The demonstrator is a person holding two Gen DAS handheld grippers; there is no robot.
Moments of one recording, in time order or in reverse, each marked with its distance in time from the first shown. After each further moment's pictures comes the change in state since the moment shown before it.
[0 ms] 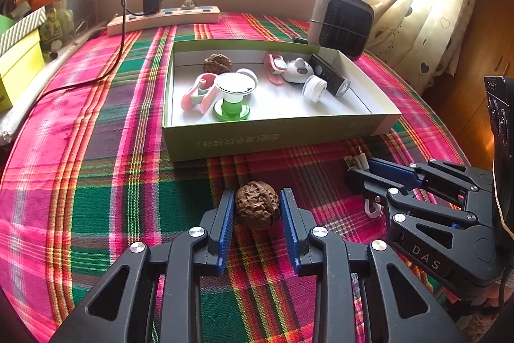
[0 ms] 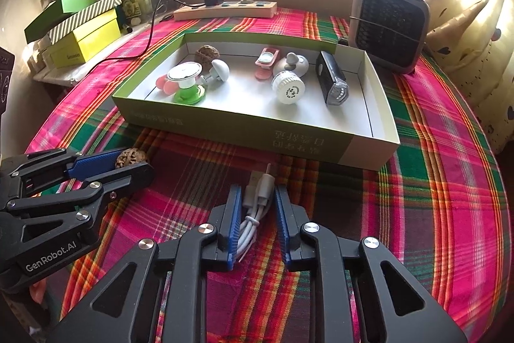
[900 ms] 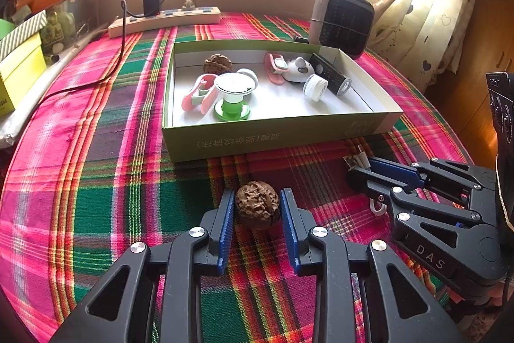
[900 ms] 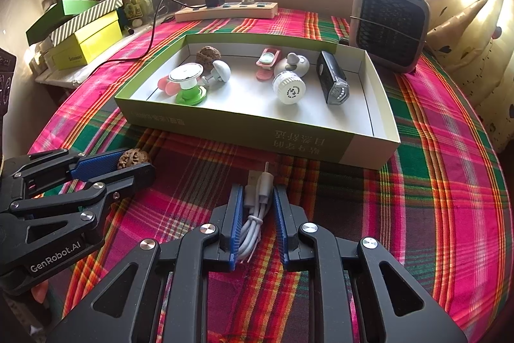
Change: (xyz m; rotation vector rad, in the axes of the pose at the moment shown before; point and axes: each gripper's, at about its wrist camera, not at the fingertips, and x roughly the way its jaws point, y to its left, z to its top) left arm 0.000 -0.003 0.000 0.014 0.002 0.019; right arm -0.001 -0.002 -0.001 0.007 -0.003 0.014
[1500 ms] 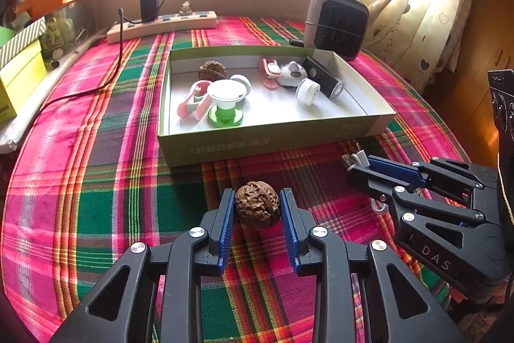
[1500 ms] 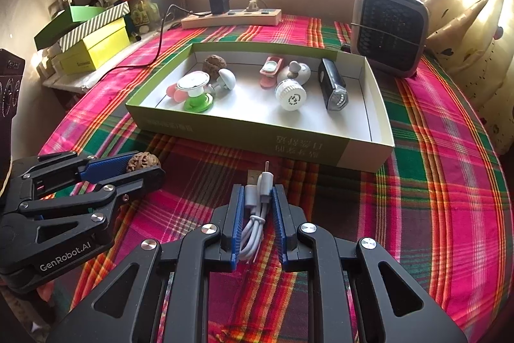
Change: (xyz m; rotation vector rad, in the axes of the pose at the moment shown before) left arm -0.008 -0.010 0.004 0.018 -0.010 0.009; right arm -0.011 -0.003 0.001 0.001 -0.024 0.034
